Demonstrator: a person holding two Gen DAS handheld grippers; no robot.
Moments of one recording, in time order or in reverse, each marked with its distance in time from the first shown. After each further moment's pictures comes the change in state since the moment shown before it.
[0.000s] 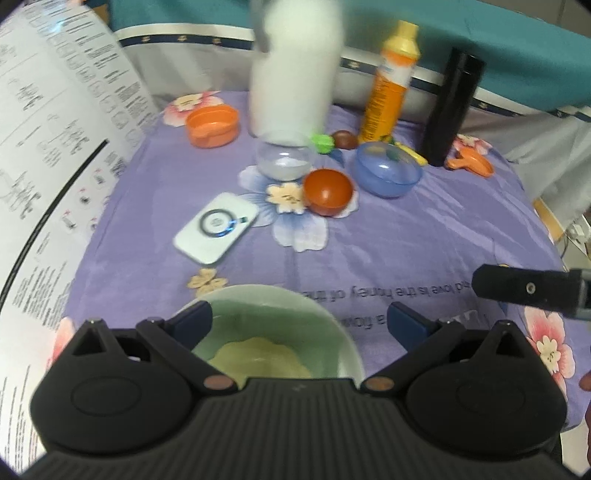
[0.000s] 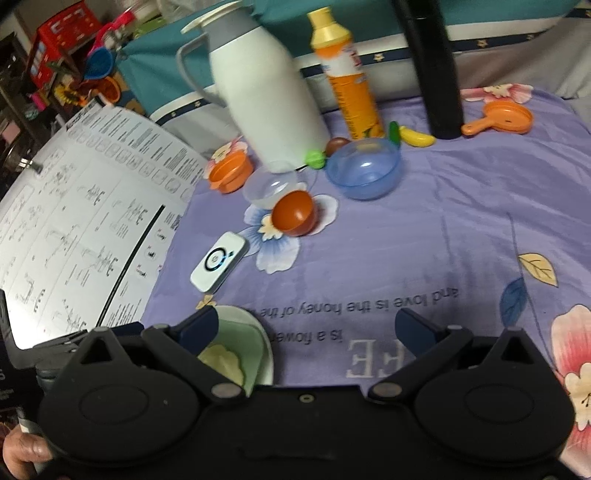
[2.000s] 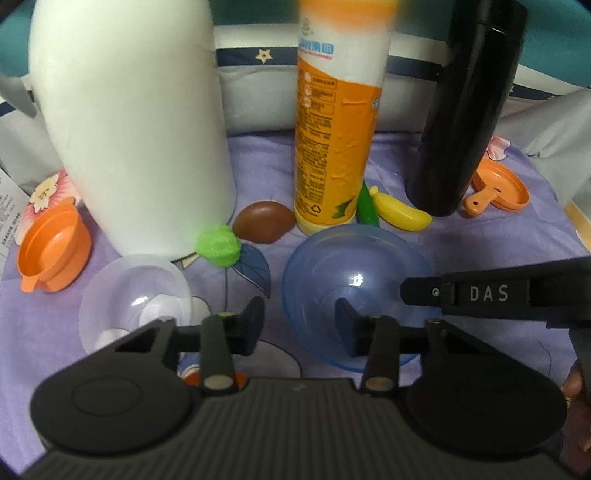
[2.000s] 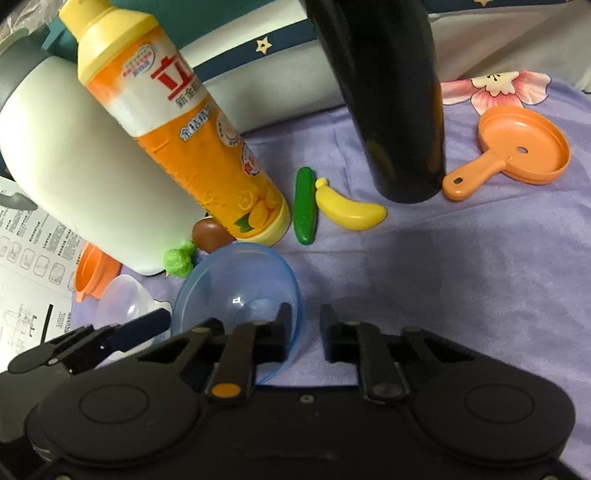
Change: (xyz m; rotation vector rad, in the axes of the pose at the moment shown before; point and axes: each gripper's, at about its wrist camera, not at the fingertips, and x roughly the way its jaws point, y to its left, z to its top) left arm 0.212 -0.088 0.158 0.193 0.025 -0.034; right arm 0.194 -0.110 0.157 0.151 0.067 -0.147
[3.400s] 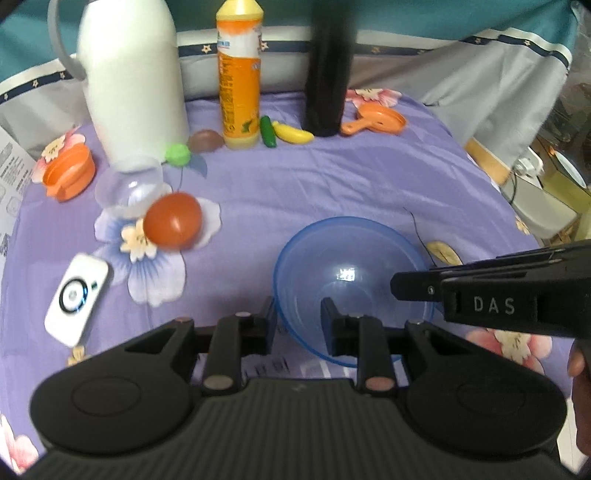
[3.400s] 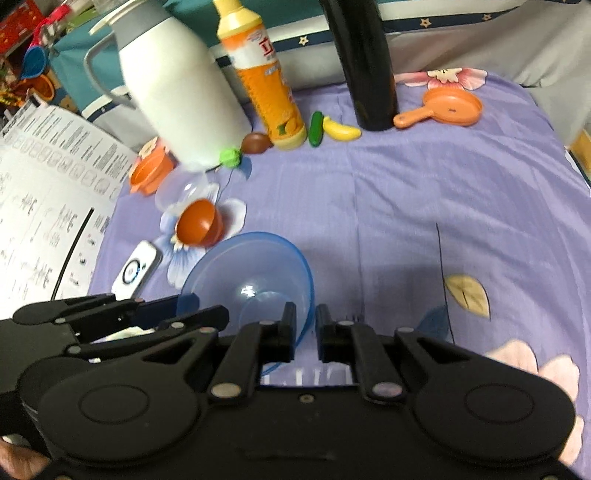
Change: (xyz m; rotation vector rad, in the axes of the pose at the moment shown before) left arm -0.151 -0.051 -0.119 0.064 0.042 -0.122; right arm -0.161 0.010 -0.130 -0.117 0.019 -0.024
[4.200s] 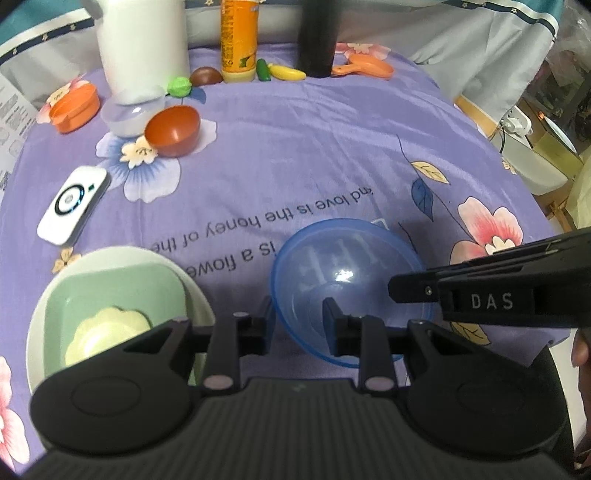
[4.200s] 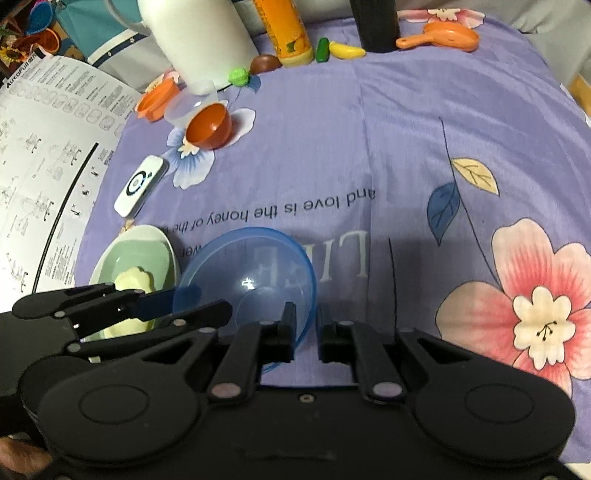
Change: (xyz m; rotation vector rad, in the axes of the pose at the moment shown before) left arm -0.010 -0.004 -0.076 -0.013 0.077 -0.019; right arm -0.004 0.009 -0.079 -0.010 0.137 -0.003
